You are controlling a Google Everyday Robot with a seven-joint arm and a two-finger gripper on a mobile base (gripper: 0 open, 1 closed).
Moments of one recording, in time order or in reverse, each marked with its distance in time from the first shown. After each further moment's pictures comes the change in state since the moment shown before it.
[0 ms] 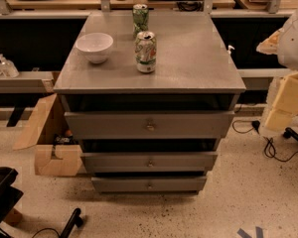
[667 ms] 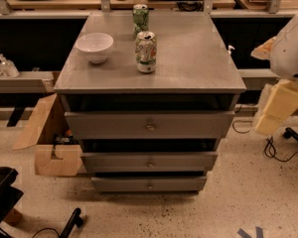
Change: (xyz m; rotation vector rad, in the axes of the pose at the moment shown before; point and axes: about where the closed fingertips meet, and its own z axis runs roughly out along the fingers) arm -0.002 -0.003 0.018 0.017 -0.038 0.002
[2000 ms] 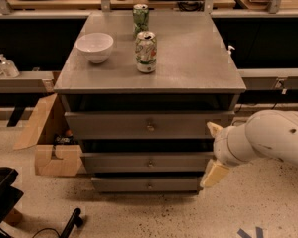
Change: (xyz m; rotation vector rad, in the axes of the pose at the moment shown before) arm 0.034 0.038 0.272 0.062 -0.148 -0.049
